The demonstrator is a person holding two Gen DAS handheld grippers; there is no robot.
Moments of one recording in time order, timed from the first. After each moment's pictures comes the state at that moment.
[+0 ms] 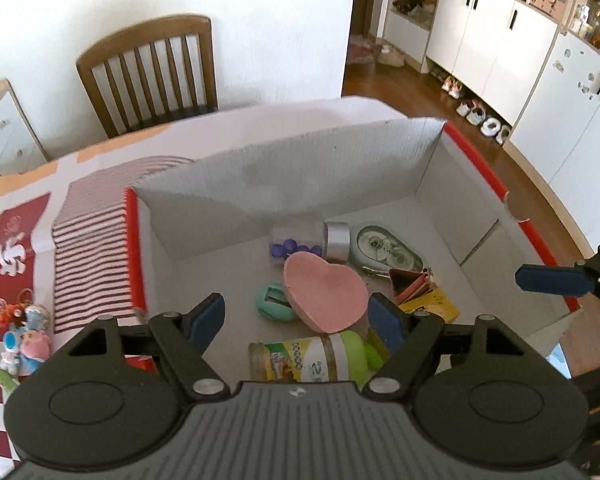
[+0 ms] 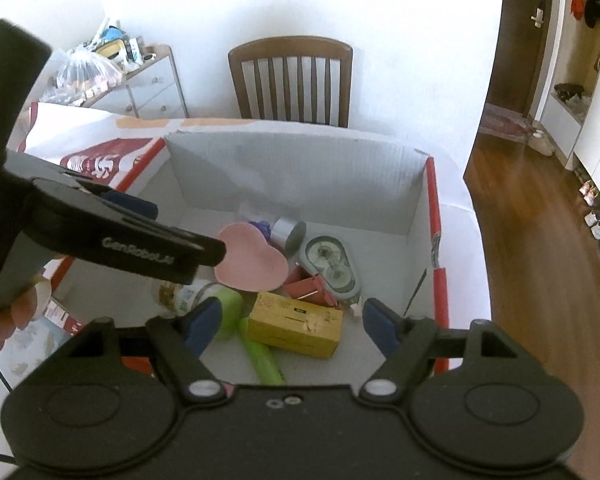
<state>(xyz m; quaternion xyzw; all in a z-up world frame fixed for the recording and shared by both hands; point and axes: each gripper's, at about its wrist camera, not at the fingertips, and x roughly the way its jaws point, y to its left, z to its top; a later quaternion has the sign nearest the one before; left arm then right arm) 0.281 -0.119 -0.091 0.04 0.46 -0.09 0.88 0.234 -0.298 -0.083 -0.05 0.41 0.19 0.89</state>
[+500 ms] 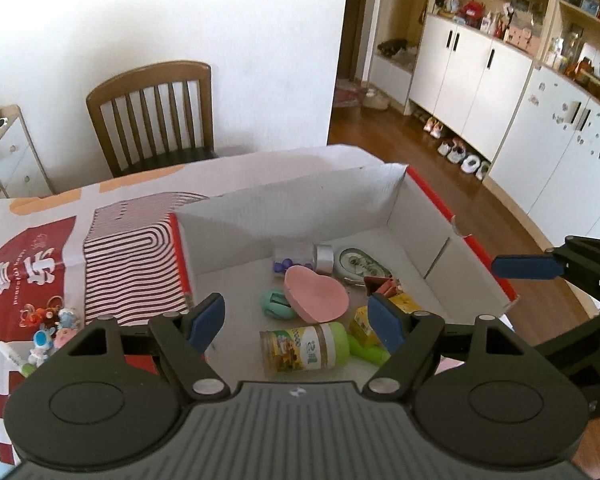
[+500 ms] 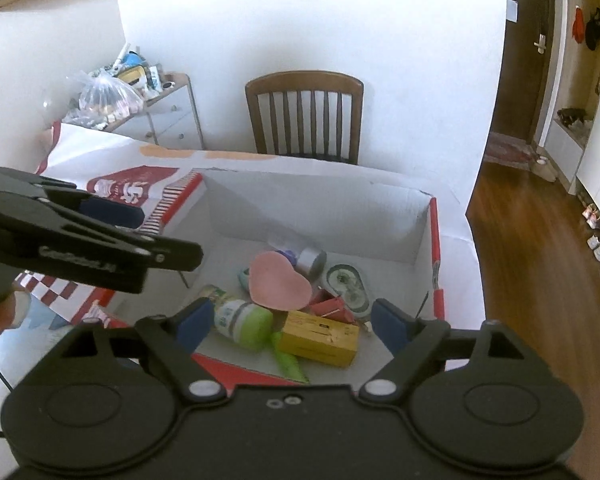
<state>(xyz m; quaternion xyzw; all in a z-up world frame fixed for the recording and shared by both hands) 0.221 -0.093 -0.041 0.02 0.40 -0.12 0.91 0.201 -0.295 -0.050 -0.05 0.36 0.21 0.91</state>
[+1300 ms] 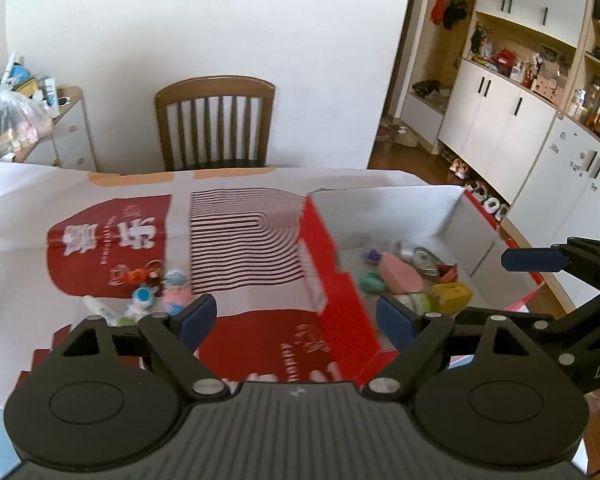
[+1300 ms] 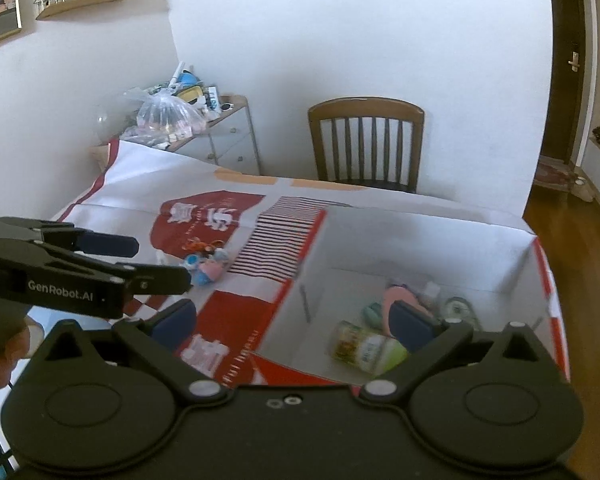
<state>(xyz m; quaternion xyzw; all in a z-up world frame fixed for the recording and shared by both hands) 0.150 0.042 -0.025 -0.03 0.37 -0.08 0.93 0.165 -0.190 -0.026 -0.03 0.34 0.27 0.90</state>
